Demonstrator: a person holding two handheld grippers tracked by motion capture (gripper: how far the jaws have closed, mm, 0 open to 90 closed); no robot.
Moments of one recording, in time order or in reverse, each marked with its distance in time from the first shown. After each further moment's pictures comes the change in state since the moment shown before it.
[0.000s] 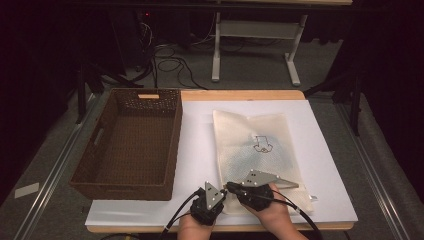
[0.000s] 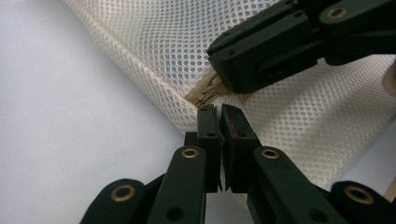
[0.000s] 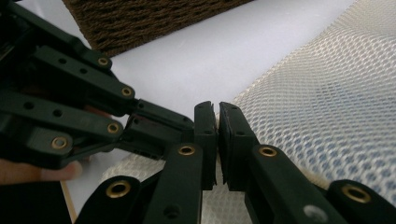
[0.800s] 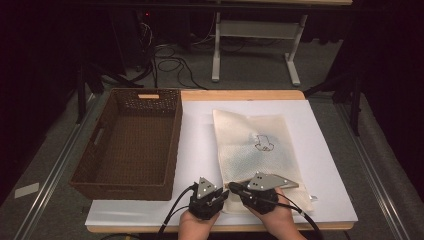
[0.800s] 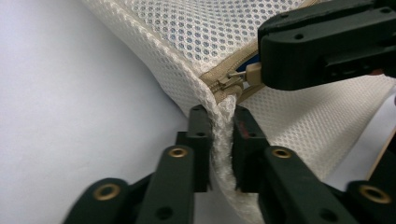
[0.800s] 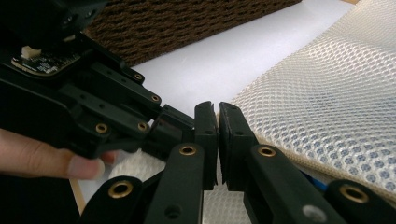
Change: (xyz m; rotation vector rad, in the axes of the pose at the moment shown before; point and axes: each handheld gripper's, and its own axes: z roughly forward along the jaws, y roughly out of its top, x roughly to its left) left arm 0.017 -0.001 0.006 -0.013 -0.135 -0.184; right arm 0.004 -0.001 -0.015 -0.069 -0.011 -0.012
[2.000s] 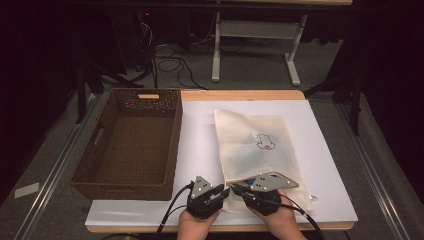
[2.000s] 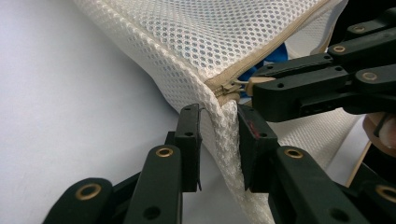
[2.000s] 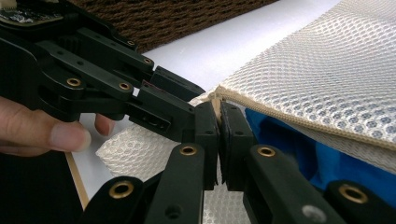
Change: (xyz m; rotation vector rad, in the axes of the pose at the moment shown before) left arm 0.004 0.005 -0.008 -0.074 -0.061 -0.022; right arm -0.004 -0.008 -0.004 0.016 0.003 0.013
